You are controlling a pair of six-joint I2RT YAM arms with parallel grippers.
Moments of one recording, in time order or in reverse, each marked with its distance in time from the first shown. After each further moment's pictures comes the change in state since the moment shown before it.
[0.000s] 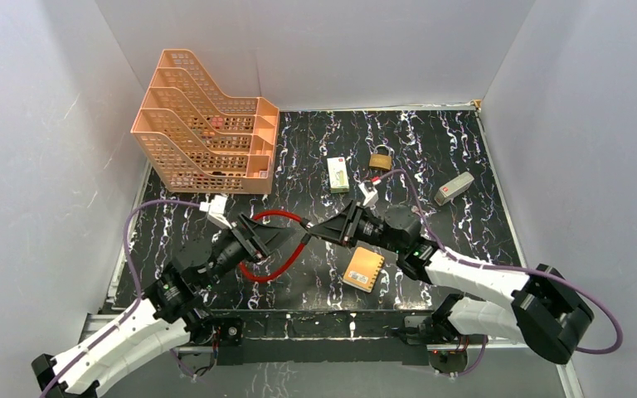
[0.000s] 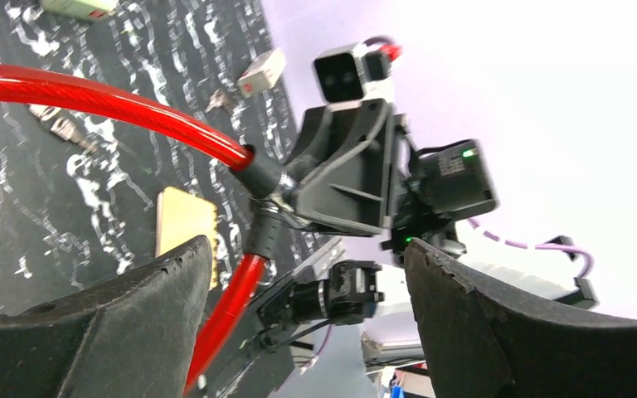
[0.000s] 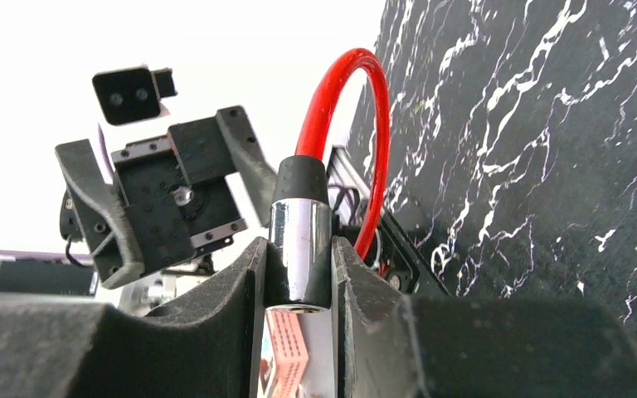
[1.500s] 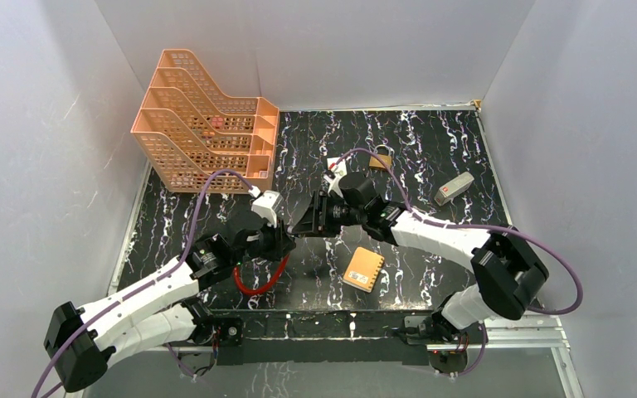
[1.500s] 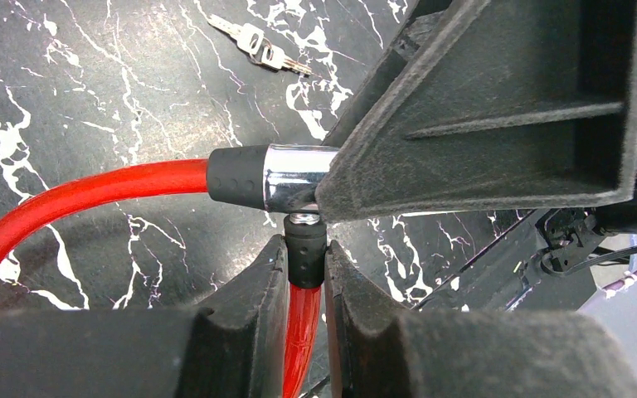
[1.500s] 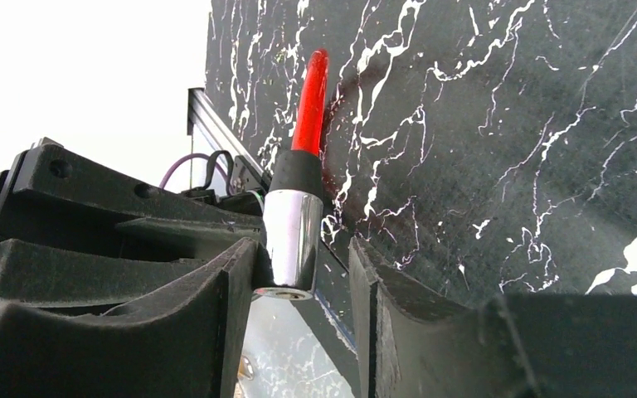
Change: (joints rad) left arm 0.006 0.443 0.192 -0.249 0.016 0.600; right arm 0.000 0.307 0.408 -0.557 -0.044 -0.305
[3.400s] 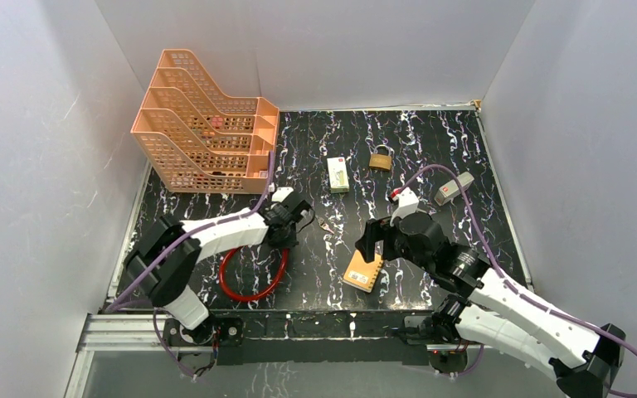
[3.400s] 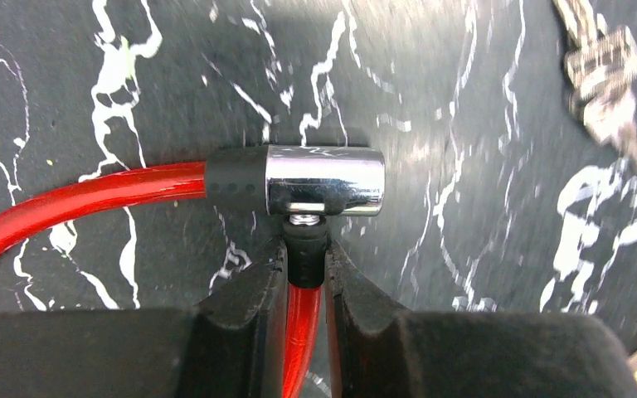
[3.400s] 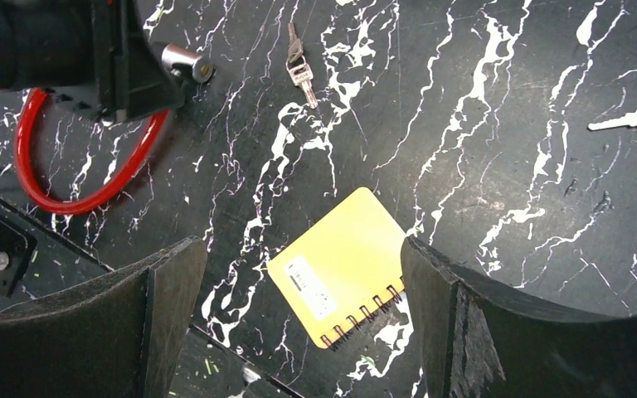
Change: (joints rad) left arm 0.050 0.748 0.338 -0.240 -0.307 -0.299; right arm 0.042 -0.756 -0.263 -0.511 0.596 -0.478
